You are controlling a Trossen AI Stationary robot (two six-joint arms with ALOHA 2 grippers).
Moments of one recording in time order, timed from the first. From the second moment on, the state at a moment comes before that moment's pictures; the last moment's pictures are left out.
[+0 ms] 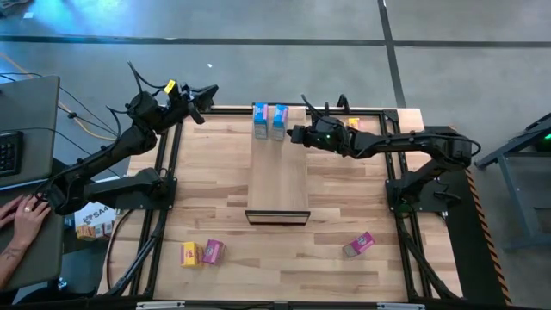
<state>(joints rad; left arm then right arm) 0.75 0.82 0.69 0.37 0.20 -0.50 -0.29 1.51 0.90 0.26 0.19 1.05</state>
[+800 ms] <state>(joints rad) 0.75 0.82 0.69 0.37 0.20 -0.50 -0.39 1.52 0.90 0.38 0.17 1.12</state>
